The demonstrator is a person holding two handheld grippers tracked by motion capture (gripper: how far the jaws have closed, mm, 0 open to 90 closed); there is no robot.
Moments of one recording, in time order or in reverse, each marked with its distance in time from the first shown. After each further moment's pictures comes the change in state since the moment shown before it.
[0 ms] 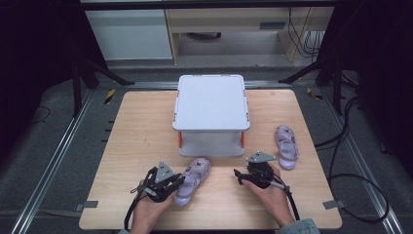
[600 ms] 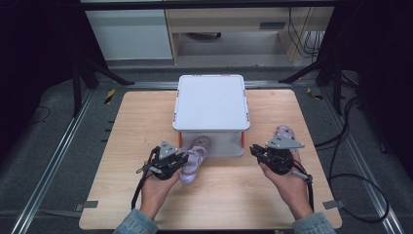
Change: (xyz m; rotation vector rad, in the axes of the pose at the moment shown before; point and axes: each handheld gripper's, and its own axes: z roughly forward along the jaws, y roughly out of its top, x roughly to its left) left arm 0.022 0.049 0.021 -0.064 0.049 -0.072; right arm -0.025 0.052 -0.073 -0.188 0.020 -0.025
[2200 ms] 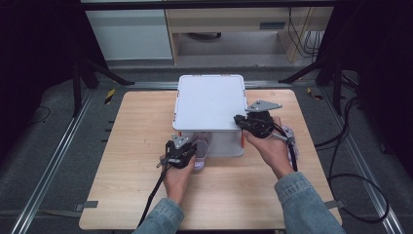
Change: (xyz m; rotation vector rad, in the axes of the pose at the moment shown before) left arm -0.005 0.001 0.067 -0.069 0.147 -0.161; right arm -0.007 0.085 0.055 -0.004 0.029 -0.069
